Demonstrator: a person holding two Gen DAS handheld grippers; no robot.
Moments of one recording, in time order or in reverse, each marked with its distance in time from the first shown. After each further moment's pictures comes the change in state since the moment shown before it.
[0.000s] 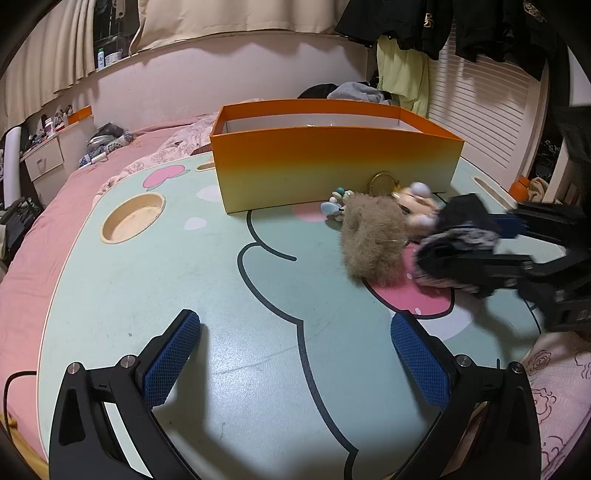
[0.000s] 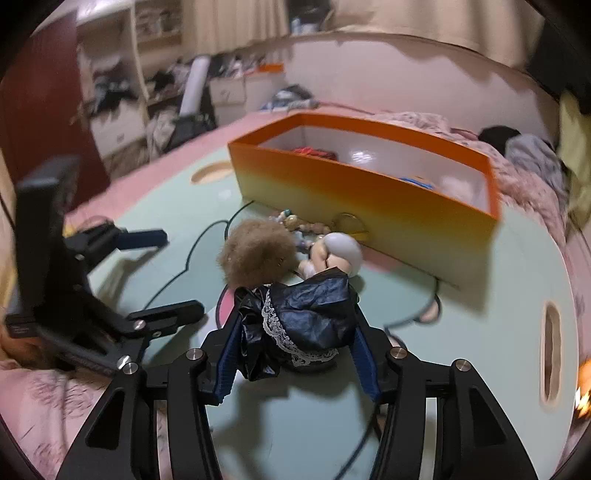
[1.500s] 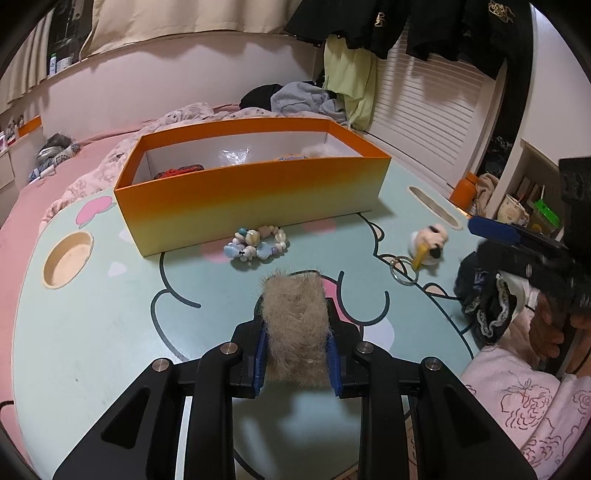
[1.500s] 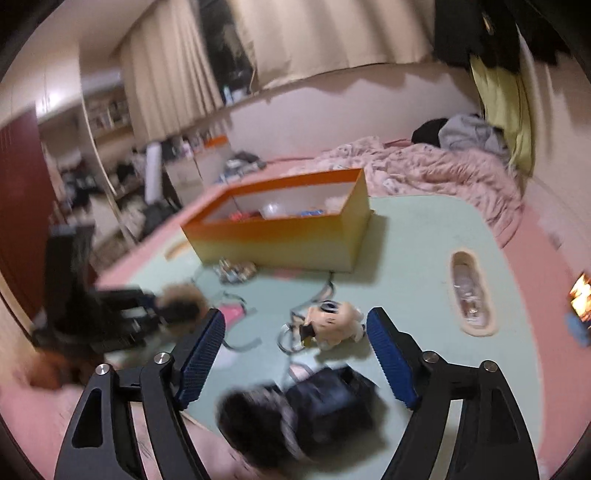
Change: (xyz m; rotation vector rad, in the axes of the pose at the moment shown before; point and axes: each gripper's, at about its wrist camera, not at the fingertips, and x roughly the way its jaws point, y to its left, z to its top) left arm -0.008 -0.035 0.029 0.068 0.014 -0.216; right arm -0.083 -0.046 -0.036 0.213 -0.173 -0.079
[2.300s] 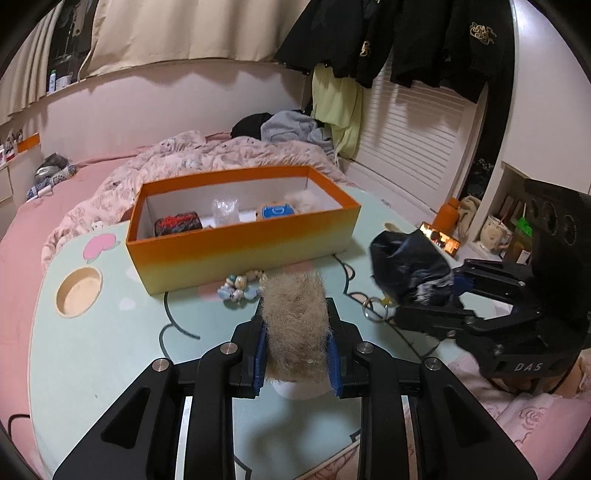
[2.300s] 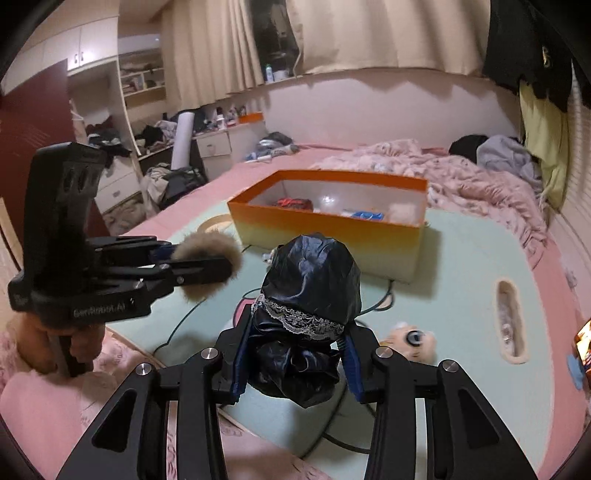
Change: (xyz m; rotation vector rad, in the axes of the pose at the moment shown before) left arm -0.037 -0.007 0.017 0.005 -0.093 -0.038; right arm 0.021 0.043 0.008 -0.115 0.051 0.097
